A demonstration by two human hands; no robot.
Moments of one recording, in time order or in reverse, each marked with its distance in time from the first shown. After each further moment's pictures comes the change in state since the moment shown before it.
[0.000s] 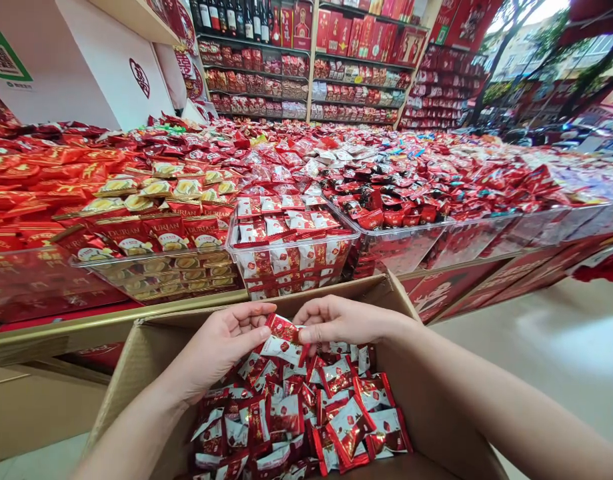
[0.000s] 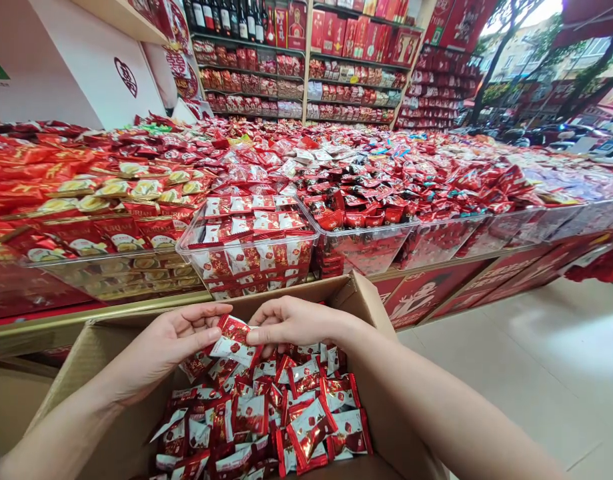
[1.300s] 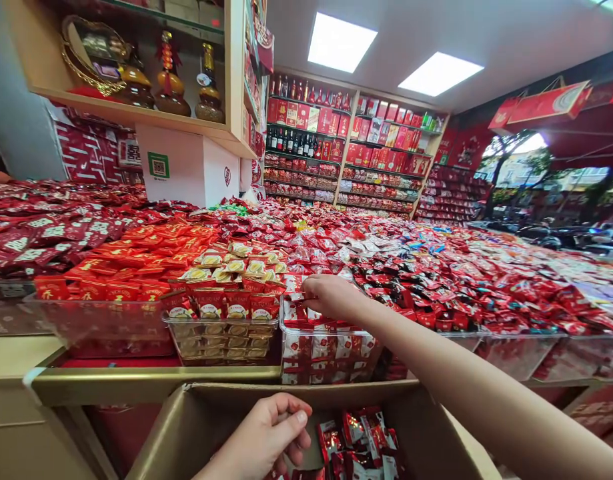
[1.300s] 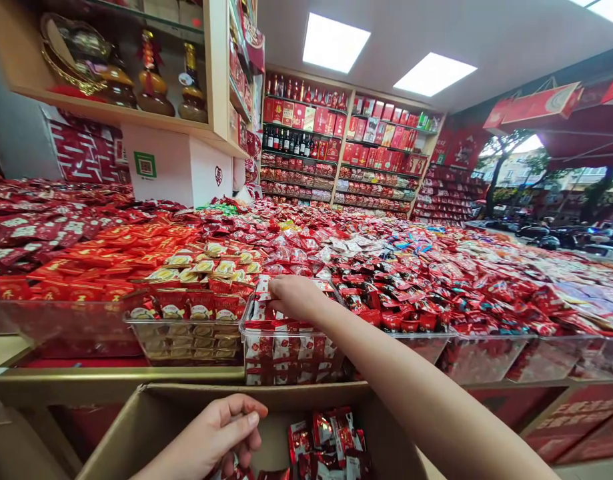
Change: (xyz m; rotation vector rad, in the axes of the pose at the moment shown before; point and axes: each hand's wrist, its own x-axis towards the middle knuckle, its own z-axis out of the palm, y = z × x) left_hand 0.006 -0.028 -0.003 -0.138 0.030 -0.039; right_hand 0.093 -0.126 -0.055 -1.500 0.493 -0.344
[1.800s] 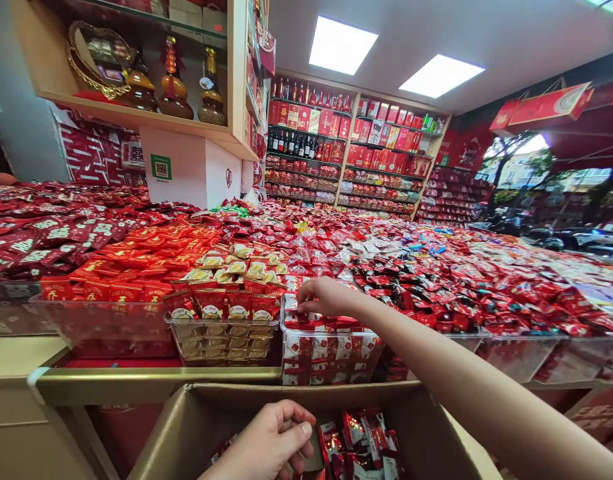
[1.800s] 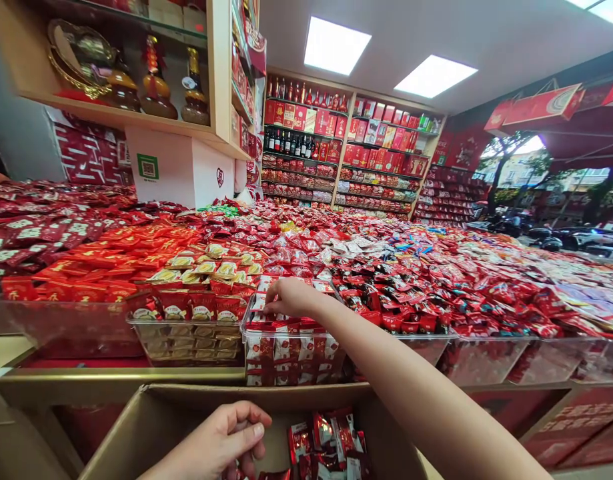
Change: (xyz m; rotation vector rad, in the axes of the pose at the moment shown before) left_hand 0.000 -0.002 0.003 0.088 -0.034 -0.020; right_hand 0.010 0.011 0.011 0.367 -0.147 0.029
